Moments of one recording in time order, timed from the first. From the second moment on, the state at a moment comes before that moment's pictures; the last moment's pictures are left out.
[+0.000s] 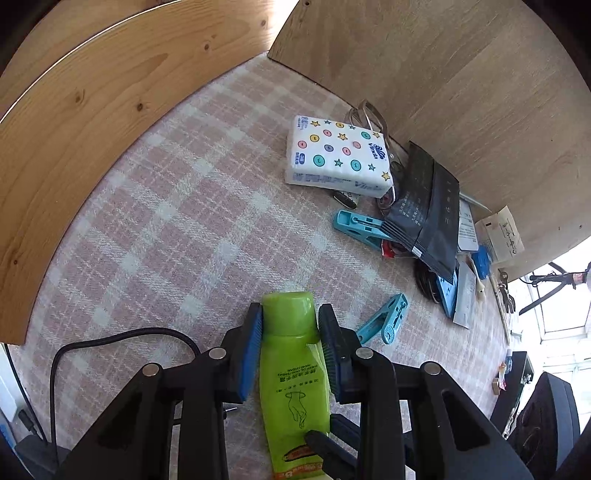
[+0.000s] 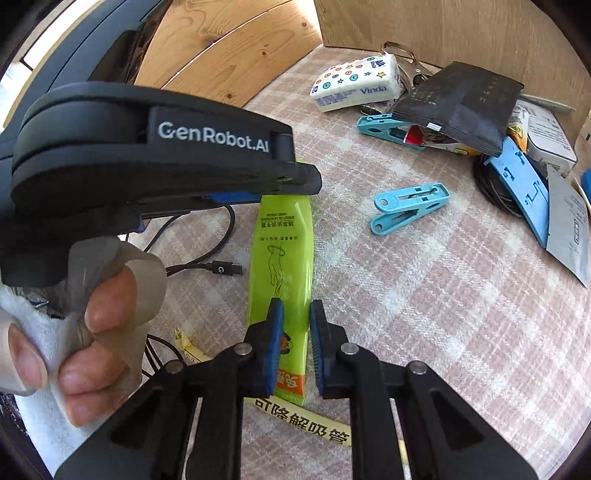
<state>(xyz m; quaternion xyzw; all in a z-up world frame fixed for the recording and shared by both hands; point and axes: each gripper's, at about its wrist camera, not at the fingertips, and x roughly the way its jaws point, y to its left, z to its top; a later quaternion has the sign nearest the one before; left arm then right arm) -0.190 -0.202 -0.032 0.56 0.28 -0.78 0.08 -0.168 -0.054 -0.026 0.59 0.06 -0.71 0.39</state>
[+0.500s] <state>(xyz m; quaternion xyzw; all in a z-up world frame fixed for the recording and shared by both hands) -0.175 -0.189 -0.001 0.55 0.27 -0.79 0.04 -0.178 -0.033 -0.019 0.57 0.05 -0.72 0.39</state>
